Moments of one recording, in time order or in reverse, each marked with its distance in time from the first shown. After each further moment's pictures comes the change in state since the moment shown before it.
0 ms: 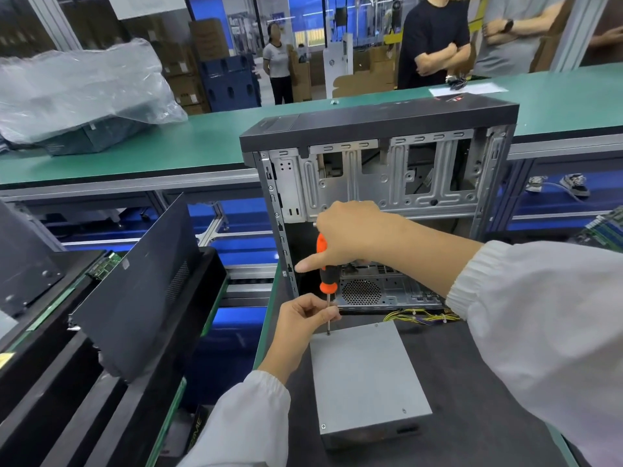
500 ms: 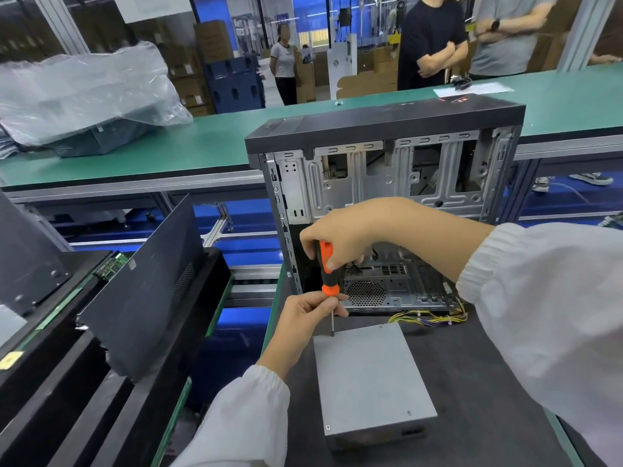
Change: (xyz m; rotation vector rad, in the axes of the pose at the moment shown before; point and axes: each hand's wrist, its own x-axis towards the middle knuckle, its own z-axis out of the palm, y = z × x) left_hand 0.001 0.017 -0.006 0.048 -0.113 0.038; right_hand 0.004 0.001 -0.024 0.287 -0.410 -0.170
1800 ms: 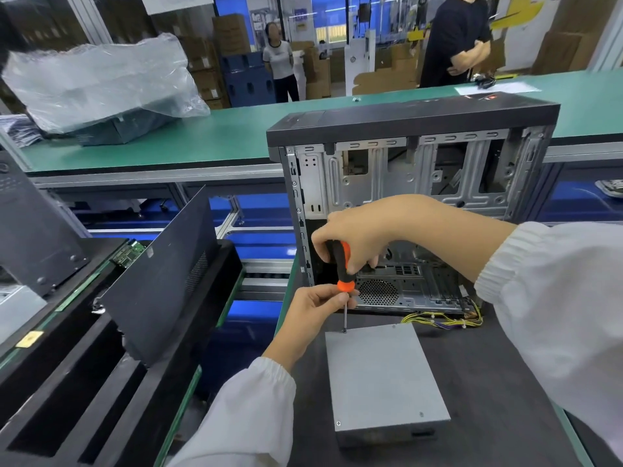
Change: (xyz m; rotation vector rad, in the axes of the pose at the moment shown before) left_hand -0.001 0.004 -0.008 -0.082 -0.023 0.038; right_hand 0.006 -0.003 -0.001 -0.024 -0.061 -0.026
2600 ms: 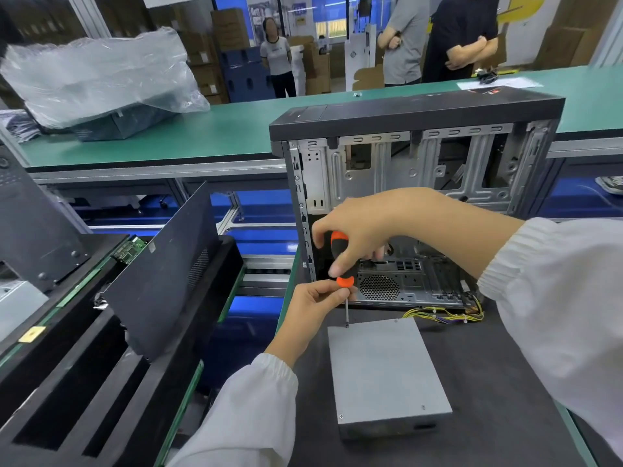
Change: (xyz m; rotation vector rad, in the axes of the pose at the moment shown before) left_hand -0.002 0.001 -0.001 0.022 0.054 0.014; right_hand 0.003 -0.001 0.002 0.013 0.052 -0.010
